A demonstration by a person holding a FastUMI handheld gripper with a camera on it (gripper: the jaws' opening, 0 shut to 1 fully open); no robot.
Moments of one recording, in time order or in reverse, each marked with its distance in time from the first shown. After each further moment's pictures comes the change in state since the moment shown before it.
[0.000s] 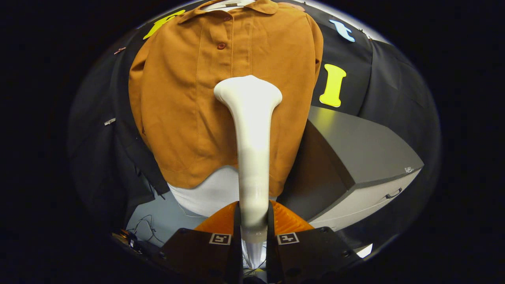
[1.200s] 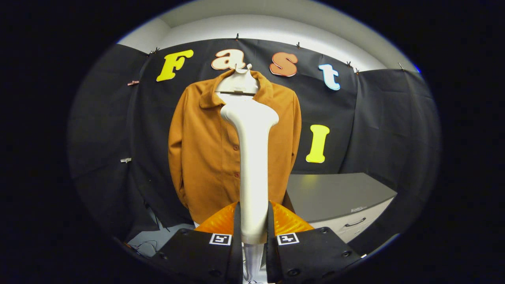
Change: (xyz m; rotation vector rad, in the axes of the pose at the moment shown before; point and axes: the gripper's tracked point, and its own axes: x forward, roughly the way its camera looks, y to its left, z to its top) arm -0.185 0.014 0.149 0.008 -0.436 -0.007
